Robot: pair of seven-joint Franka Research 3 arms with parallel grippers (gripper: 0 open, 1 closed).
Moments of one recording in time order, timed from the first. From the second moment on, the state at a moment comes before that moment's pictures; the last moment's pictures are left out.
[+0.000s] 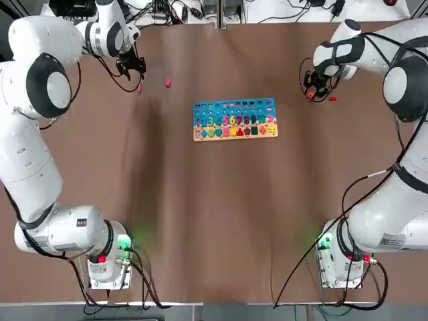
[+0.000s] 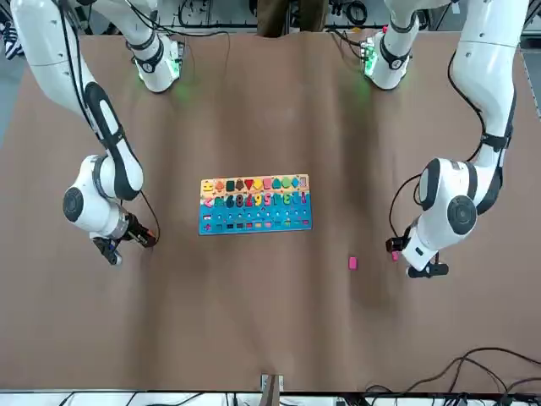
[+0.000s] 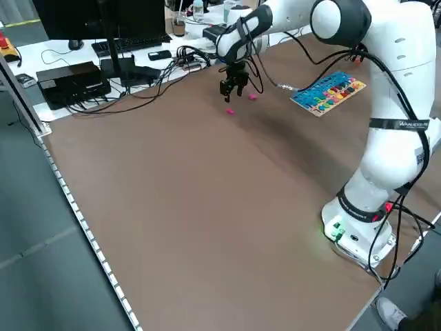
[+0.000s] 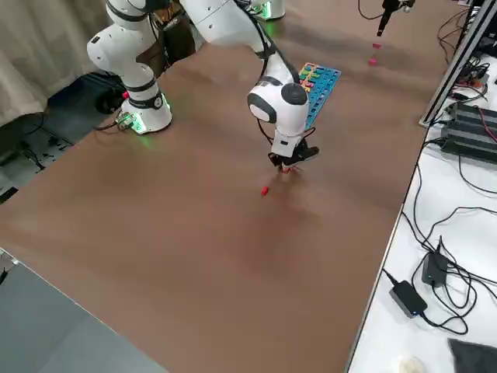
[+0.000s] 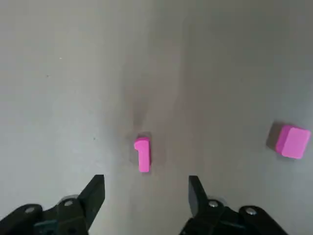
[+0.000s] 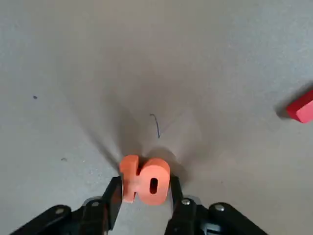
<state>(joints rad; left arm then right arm) 0.05 0.55 -0.17 -1.81 0.11 2.32 -0.24 -0.04 0.54 0.06 -2.00 0.18 2.47 0.51</state>
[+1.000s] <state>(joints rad) 0.05 0.58 -0.17 -1.84 0.11 2.37 -0.25 -0.02 0.48 0.05 -2.00 0.18 2.34 0.42</state>
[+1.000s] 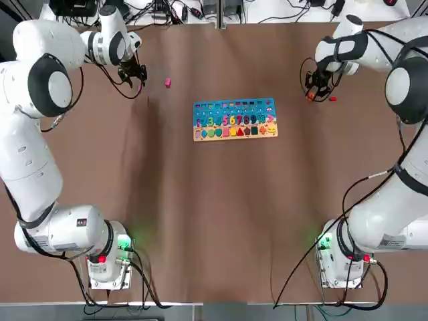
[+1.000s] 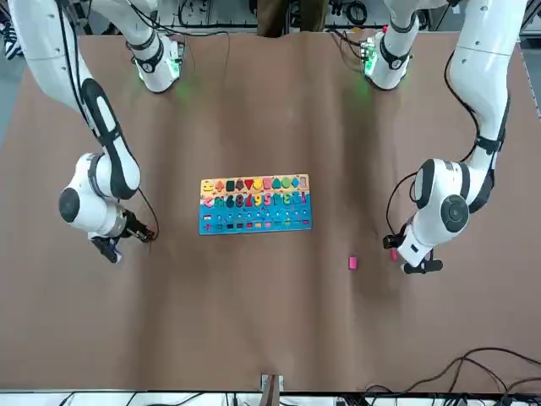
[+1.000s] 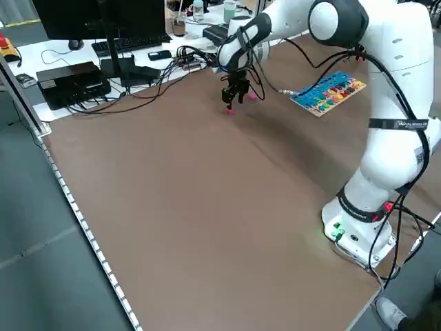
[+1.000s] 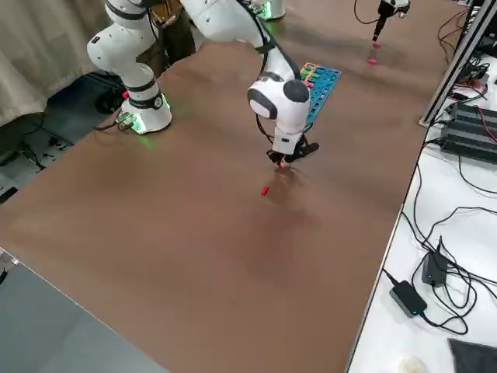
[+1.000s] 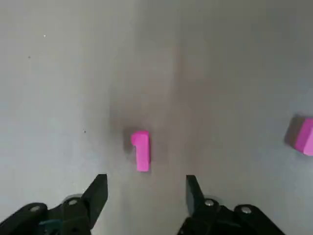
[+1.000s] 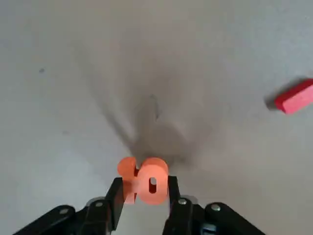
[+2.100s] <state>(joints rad) 0.06 0.61 -0.17 -1.84 0.11 2.40 -0.25 0.30 0.42 0.05 -2.00 0.18 2.27 0.24</state>
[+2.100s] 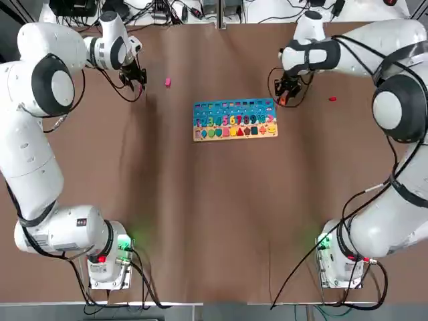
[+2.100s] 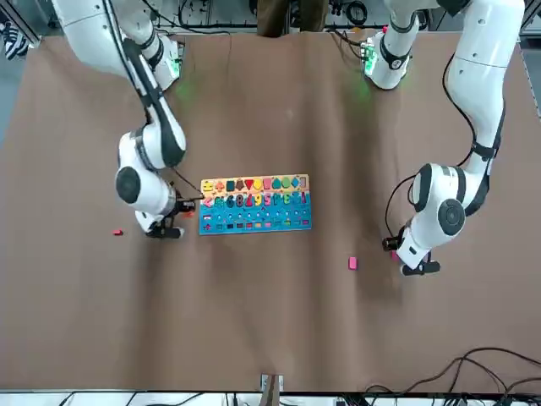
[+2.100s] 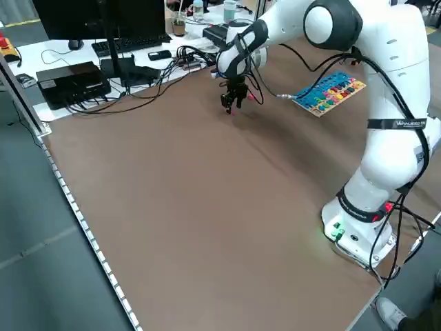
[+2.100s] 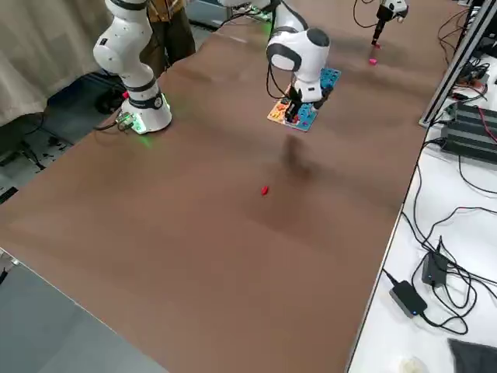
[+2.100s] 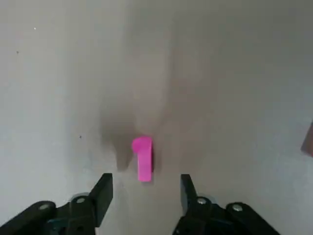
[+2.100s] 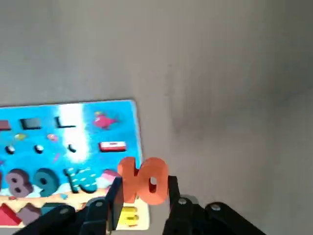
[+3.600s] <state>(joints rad) 0.06 0.63 -0.16 -1.84 0.11 2.42 -0.28 0.48 0.48 0.05 -2.05 0.23 2.43 0.29</state>
